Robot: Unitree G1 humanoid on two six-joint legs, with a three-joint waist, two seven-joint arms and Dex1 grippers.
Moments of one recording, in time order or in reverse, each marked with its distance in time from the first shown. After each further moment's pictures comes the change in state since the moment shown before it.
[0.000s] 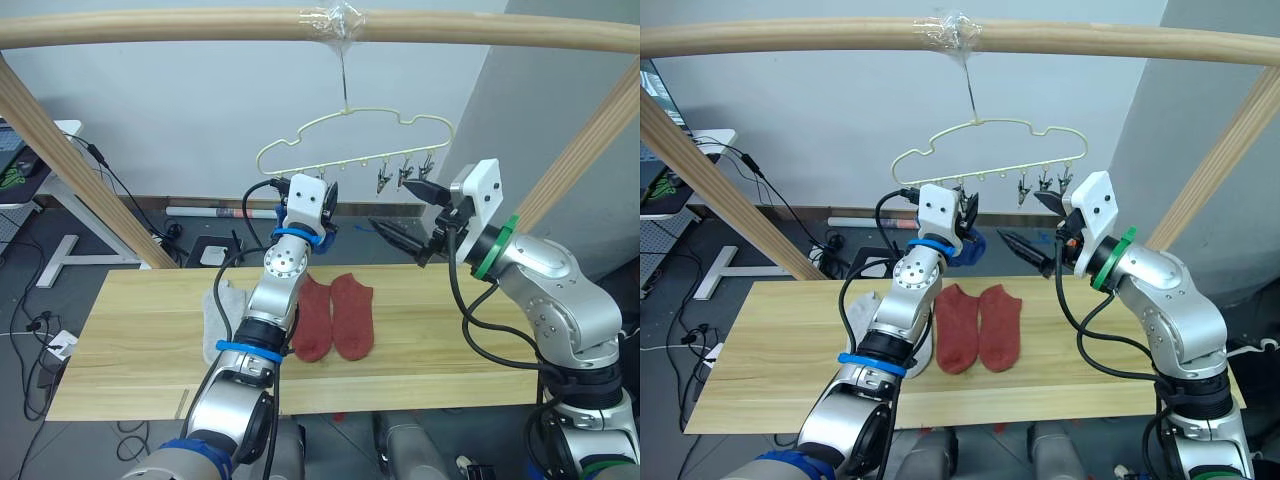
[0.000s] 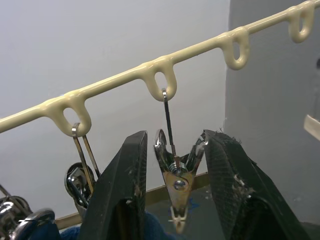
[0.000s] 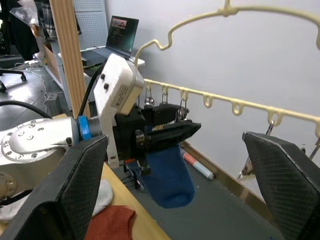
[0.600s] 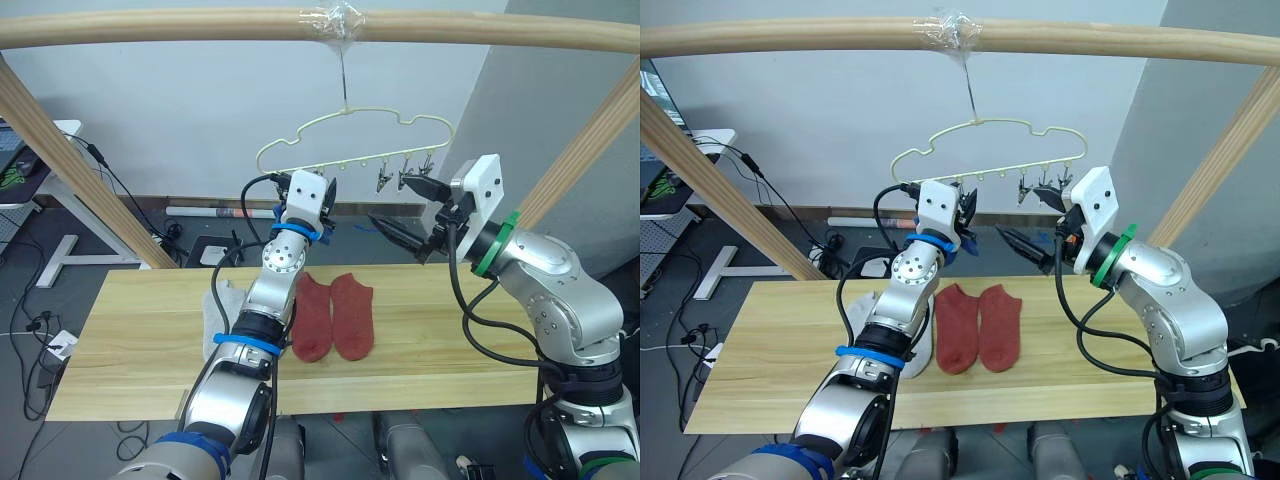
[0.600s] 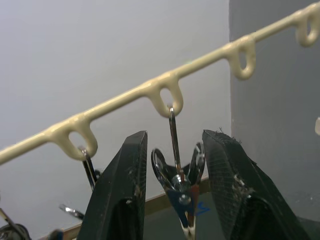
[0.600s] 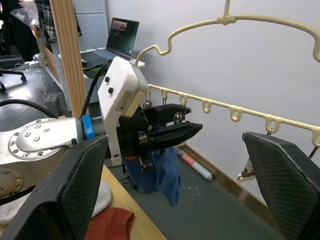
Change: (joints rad) left arm -0.041 0.013 0.011 0.085 0.013 -0.062 -0.008; right arm 0.006 -0.001 0.000 0.002 0.000 -0.001 -0.003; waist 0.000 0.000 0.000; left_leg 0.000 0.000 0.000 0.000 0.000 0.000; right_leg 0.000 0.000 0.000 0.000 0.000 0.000
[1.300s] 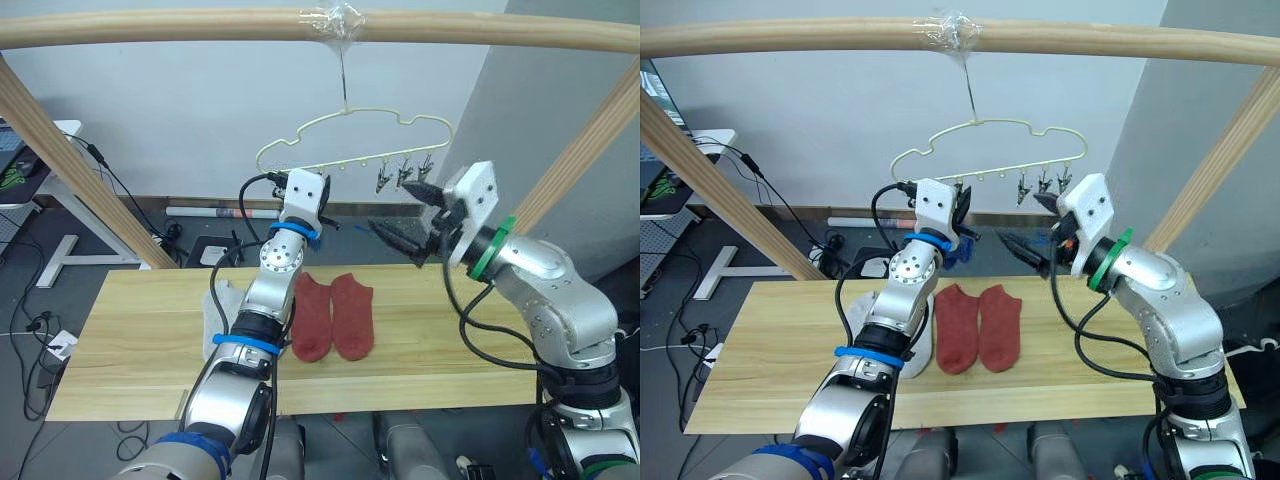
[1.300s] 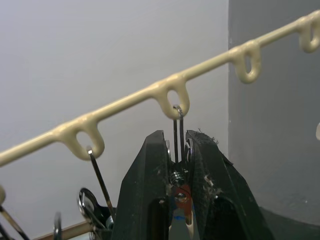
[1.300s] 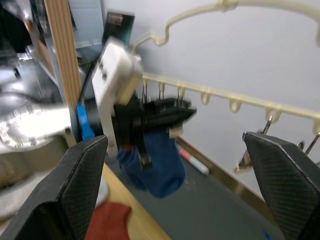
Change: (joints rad) left arm 0.002 0.002 0.015 -0.047 -0.019 0.047 -0.043; right arm 0.043 -0.023 0.110 0.029 -0.108 -0.027 -0.041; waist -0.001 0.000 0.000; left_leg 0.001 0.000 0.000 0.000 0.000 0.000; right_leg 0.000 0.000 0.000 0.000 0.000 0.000
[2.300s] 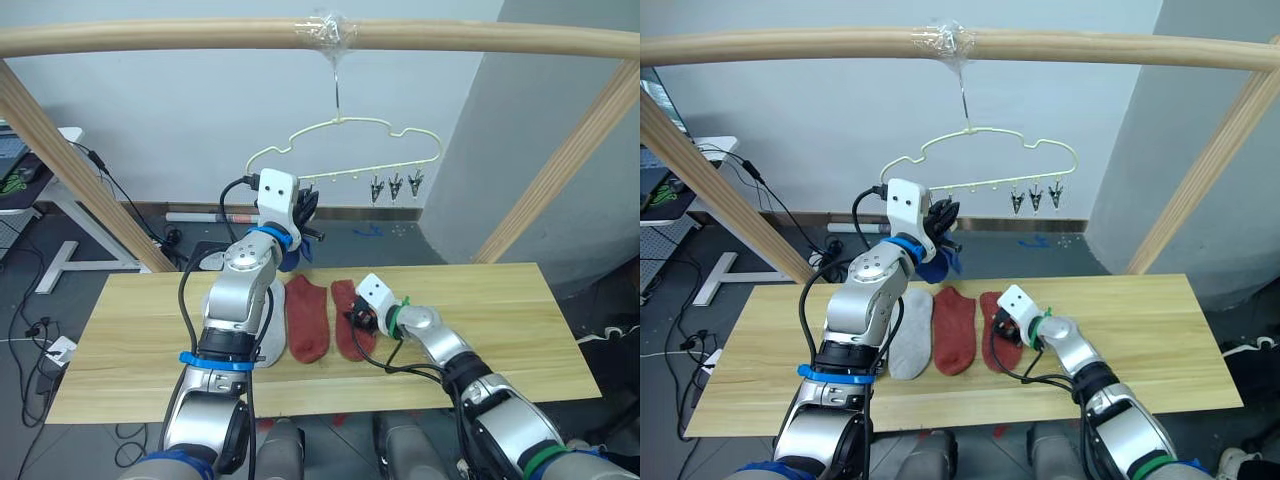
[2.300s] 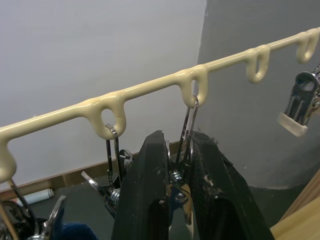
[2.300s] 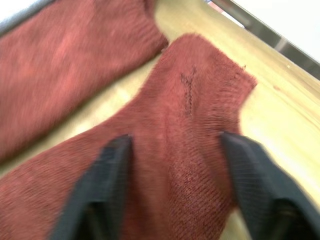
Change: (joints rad) left arm 0.129 0.080 0.061 -0.398 -0.183 0.488 -0.172; right arm -0.079 0.319 0.261 1.193 -0.454 -0.610 0.003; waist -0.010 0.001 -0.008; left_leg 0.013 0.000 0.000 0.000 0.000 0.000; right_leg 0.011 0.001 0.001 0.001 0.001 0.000
